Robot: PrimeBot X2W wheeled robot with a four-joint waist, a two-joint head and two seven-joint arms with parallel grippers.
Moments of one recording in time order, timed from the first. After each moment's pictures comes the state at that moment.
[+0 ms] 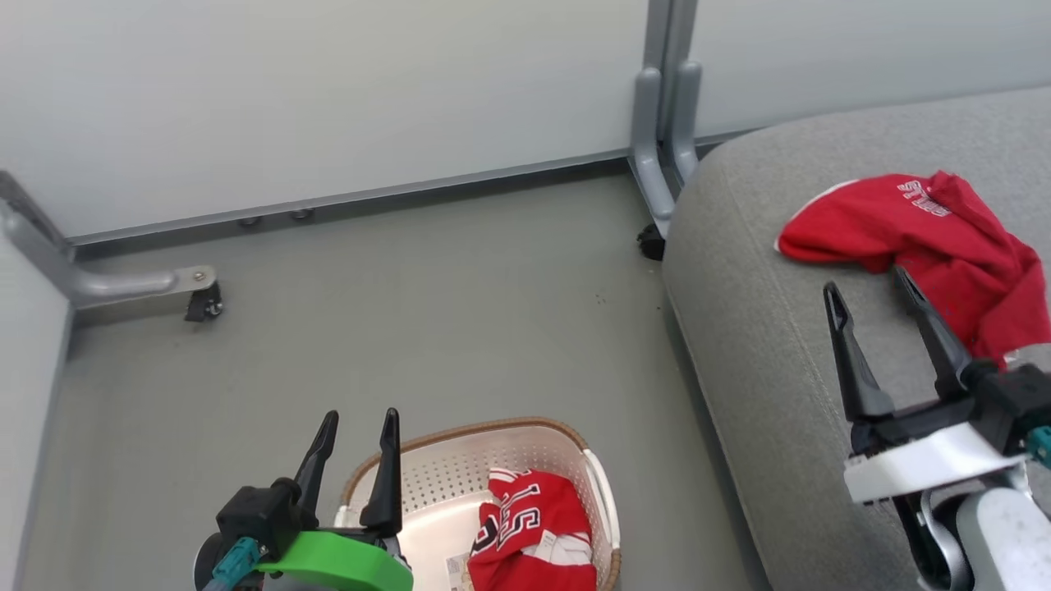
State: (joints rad) left arm -0.02 0.05 -0.23 0.25 -0.37 -0.07 -0.26; right arm -0.10 -0.28 0.10 0.02 0.25 0.13 -0.26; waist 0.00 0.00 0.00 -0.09
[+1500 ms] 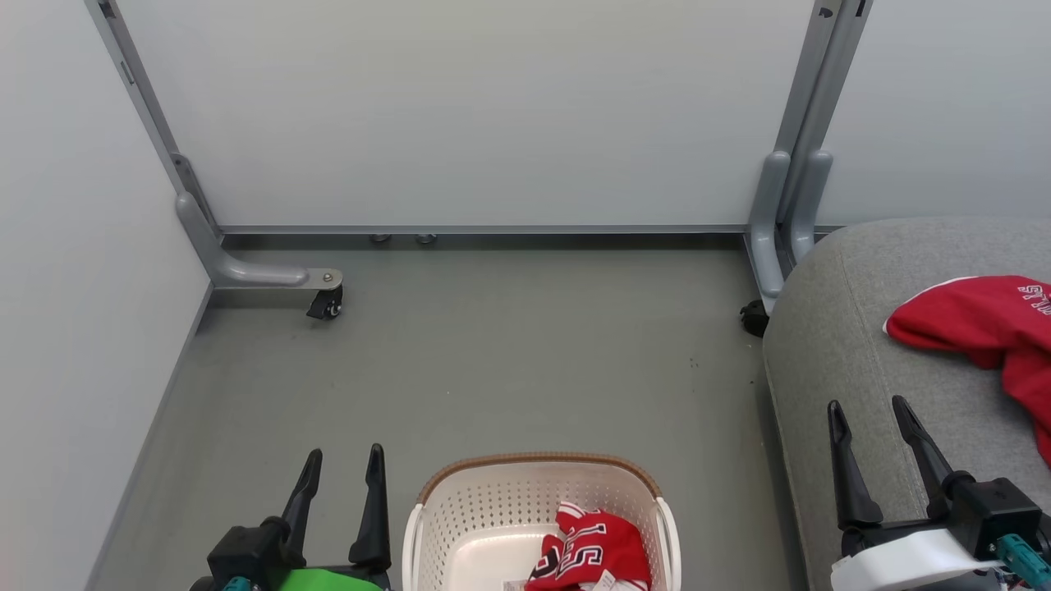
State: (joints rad) left arm 0.07 0.05 -0.20 0.21 -0.35 -0.04 -0.26; right arm 0.13 -0.08 -0.04 0.04 0.12 0.13 -0.26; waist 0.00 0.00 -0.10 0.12
